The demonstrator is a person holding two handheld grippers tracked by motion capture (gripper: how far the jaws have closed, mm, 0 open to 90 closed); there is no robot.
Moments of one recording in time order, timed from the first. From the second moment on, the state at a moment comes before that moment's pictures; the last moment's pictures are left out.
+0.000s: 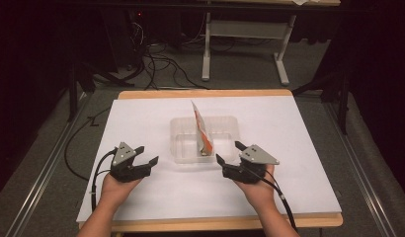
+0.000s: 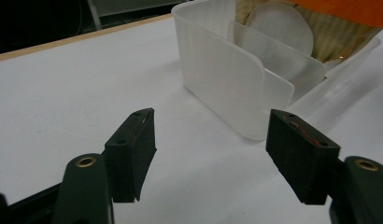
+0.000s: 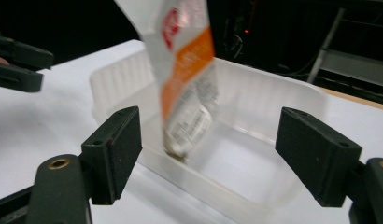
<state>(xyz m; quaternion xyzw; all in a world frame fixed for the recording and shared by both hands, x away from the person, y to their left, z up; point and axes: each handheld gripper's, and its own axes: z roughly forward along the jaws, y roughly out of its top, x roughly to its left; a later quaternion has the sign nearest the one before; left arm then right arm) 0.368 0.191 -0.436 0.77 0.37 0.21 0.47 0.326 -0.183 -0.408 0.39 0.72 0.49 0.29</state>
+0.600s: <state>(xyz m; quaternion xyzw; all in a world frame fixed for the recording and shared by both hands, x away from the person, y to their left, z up) 0.367 0.184 -0.441 0.79 0.37 0.21 0.45 0.283 -0.326 -0.429 0.50 0.68 0.42 0.33</state>
